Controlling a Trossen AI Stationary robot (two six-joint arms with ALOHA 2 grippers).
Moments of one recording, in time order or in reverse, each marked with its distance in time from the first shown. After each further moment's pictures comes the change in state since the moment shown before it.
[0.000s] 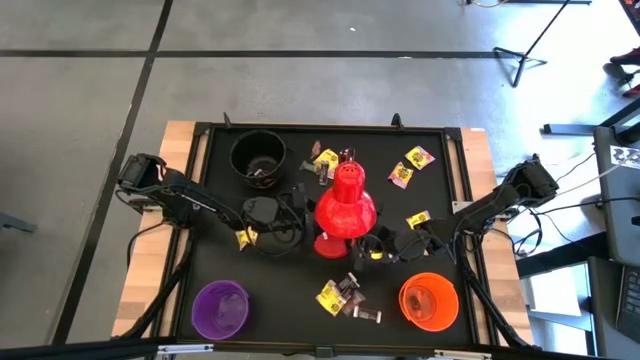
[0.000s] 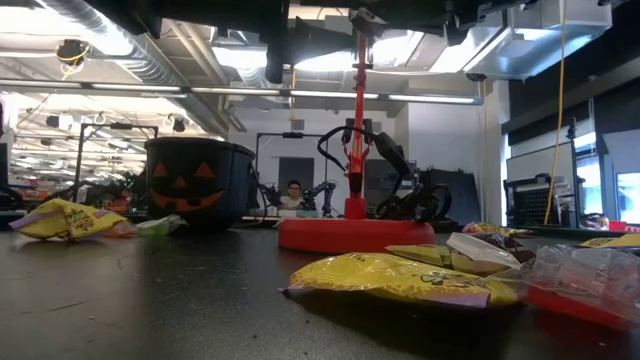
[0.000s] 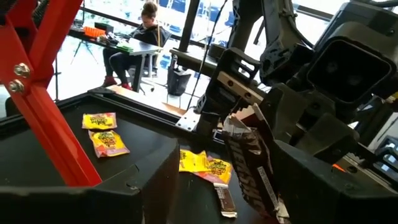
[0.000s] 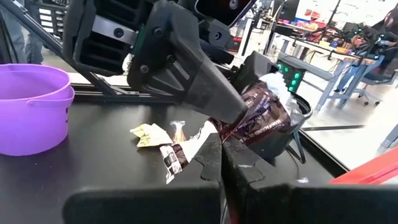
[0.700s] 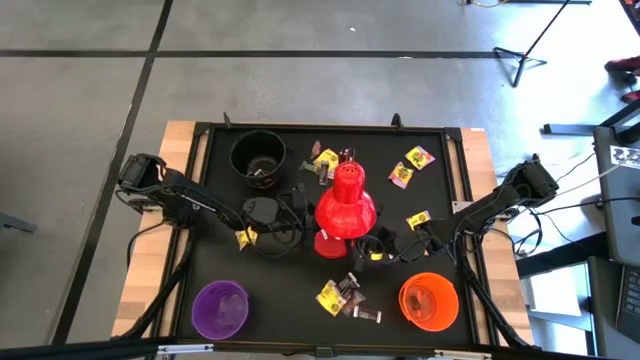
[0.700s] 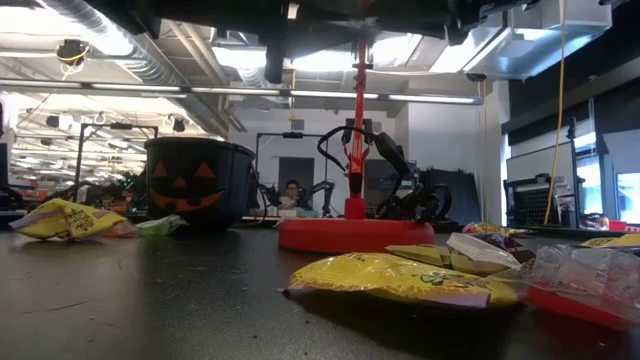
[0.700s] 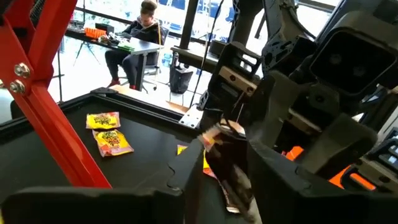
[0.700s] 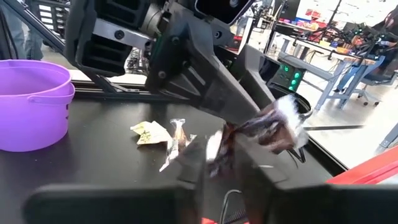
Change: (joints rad) left arm 0.000 0.000 0.000 -0.017 -0.002 0.028; right arm 0.002 -0.001 0.000 -0.009 0.003 -0.002
